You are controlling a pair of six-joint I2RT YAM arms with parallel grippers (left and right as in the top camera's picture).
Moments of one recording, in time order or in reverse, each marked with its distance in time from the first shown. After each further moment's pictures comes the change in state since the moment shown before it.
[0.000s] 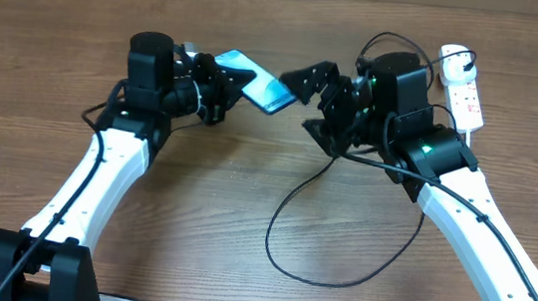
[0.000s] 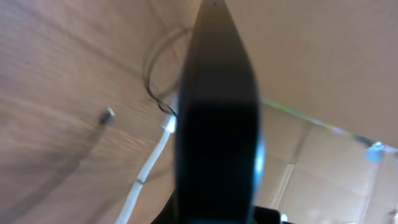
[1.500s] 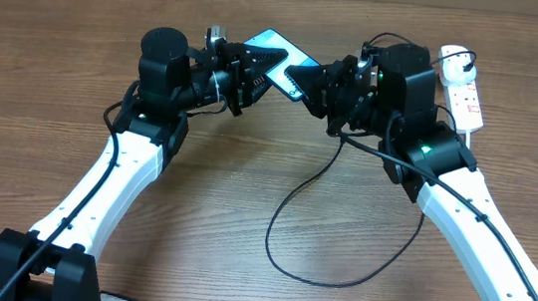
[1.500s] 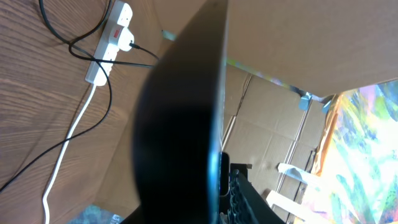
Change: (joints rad) left arm -0.096 -0.003 0.011 0.326 0.097 -0.335; right arm 0.000 0.000 -0.009 0.262 -0.031 0.271
